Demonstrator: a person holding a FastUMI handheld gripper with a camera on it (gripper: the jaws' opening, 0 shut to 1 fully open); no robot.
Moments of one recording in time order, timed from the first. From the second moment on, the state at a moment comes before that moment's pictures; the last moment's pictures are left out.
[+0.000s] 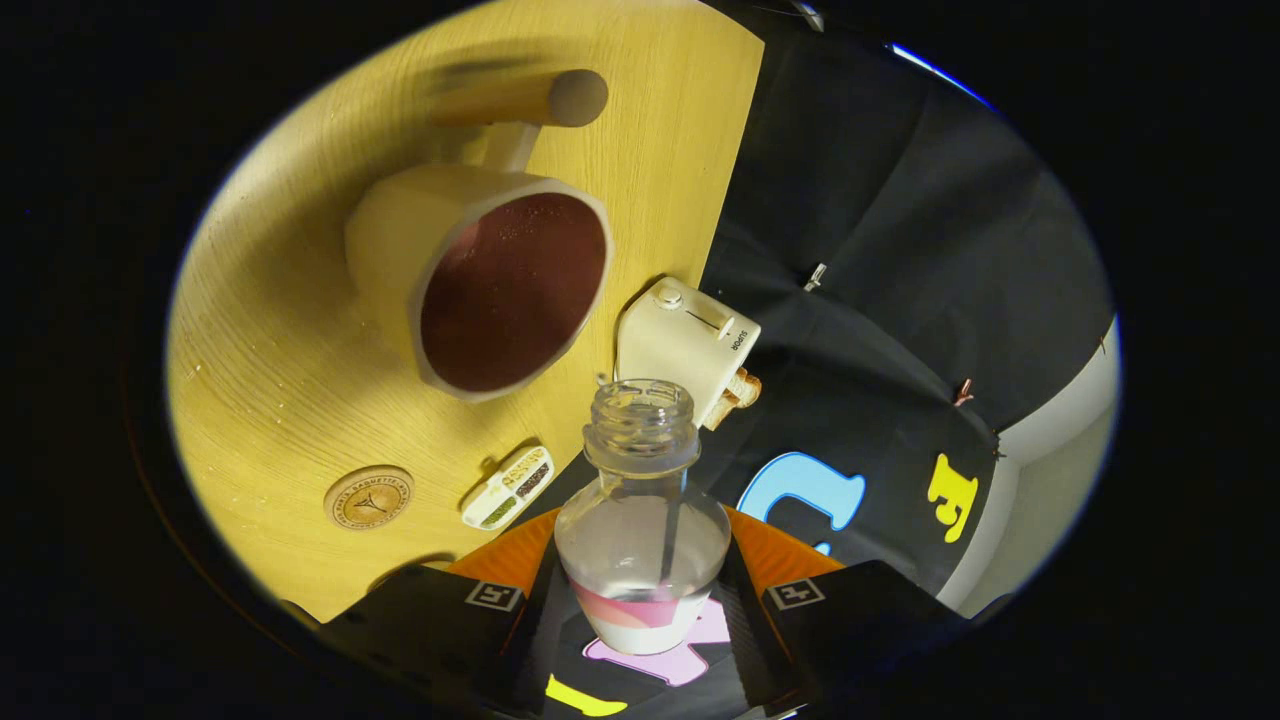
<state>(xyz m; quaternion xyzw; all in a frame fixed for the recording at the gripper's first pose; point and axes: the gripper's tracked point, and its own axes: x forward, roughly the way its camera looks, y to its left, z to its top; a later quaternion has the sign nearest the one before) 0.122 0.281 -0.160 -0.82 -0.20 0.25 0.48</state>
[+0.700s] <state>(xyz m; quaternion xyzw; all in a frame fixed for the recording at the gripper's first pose) 0.111 0.237 -0.134 -0.59 -0.06 0.30 0.75</state>
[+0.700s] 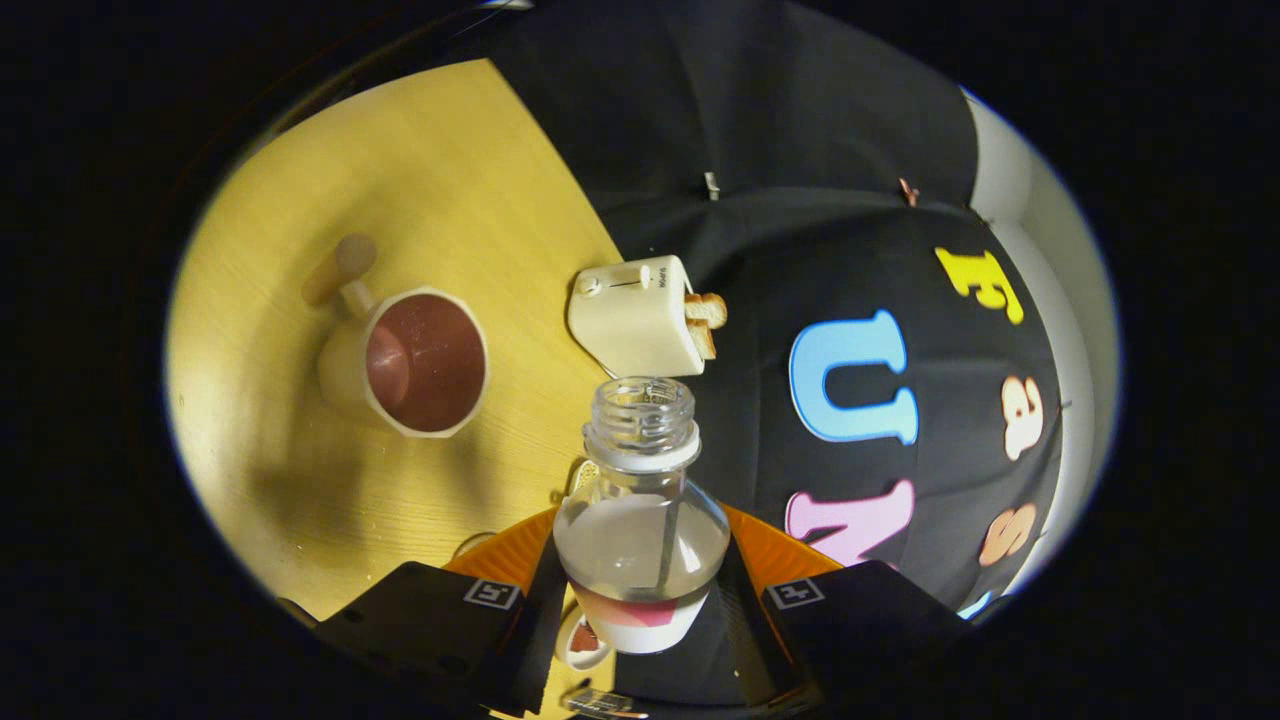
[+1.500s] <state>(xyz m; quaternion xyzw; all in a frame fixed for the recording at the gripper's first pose) 0.164 0.151 -0.122 -0.11 0.14 0.31 0.93</state>
